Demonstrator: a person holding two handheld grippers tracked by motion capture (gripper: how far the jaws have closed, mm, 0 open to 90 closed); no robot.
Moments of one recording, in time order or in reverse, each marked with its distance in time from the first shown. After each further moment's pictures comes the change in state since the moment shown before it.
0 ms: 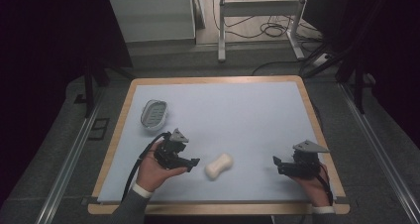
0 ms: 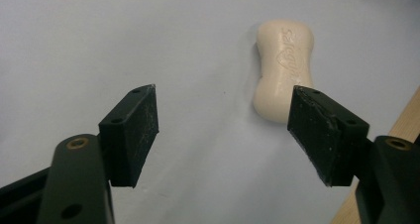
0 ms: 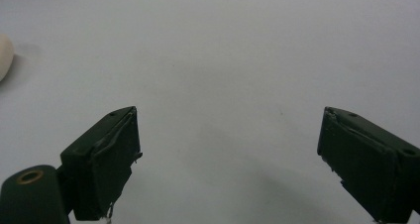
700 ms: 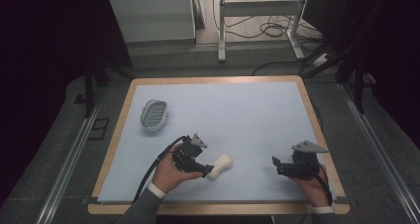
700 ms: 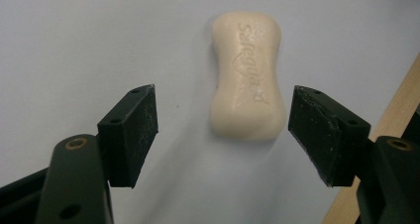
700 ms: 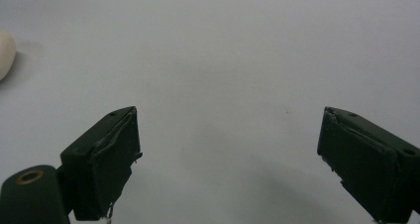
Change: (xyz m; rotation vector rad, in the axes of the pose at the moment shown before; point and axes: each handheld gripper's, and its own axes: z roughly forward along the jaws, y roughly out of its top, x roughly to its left) left arm -0.025 0.018 0.034 0.078 -0.063 0.056; right arm 0.002 -0.001 0.002 0.006 0.005 0.000
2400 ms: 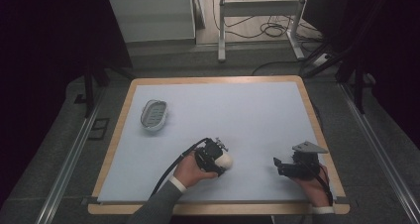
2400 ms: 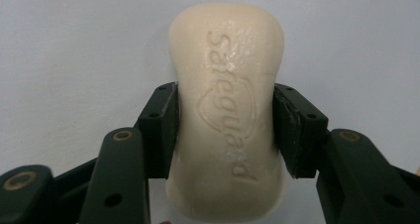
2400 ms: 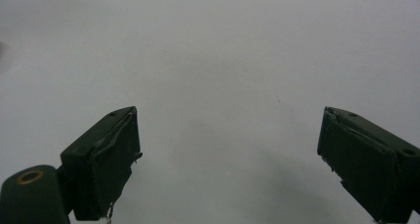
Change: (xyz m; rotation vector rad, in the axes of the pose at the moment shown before) left arm -0.012 0.026 0.058 0.175 -0.015 0.057; right arm -0.003 -0.004 0.003 0.022 -0.022 0.003
